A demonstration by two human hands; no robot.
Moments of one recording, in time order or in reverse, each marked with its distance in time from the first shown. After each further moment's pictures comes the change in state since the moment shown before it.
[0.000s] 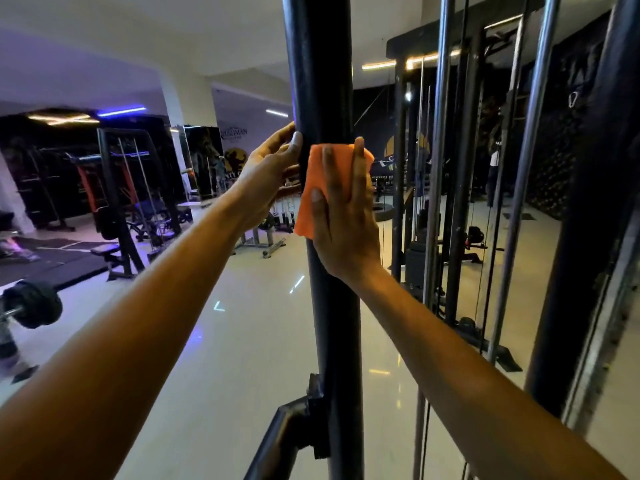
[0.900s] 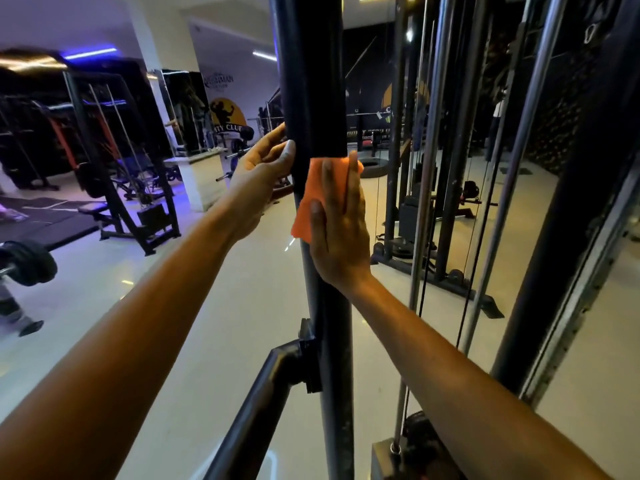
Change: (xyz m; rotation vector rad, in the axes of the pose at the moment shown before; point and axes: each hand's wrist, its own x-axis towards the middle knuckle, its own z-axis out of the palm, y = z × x) left_hand -0.049 -0.080 0.013 0.001 0.011 -0.127; right_hand -0.102 0.030 0.016 0.067 -0.057 0.088
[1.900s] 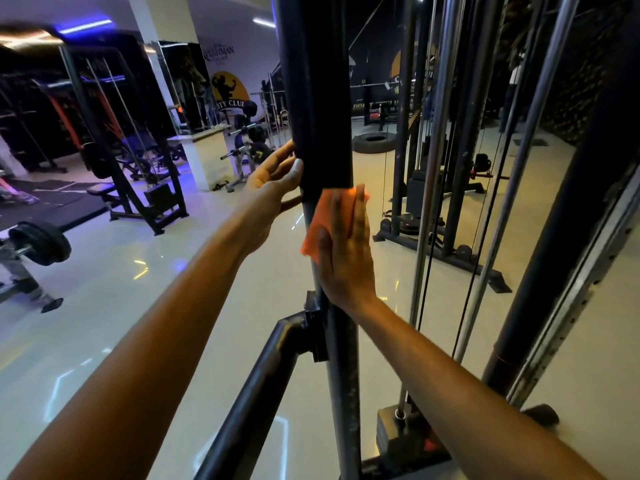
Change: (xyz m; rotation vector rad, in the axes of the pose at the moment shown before) left_hand -0.037 -0.055 0.006 0.004 -0.045 -0.081; right_hand -0.086 0.006 0.002 -0.021 -0.110 0.083
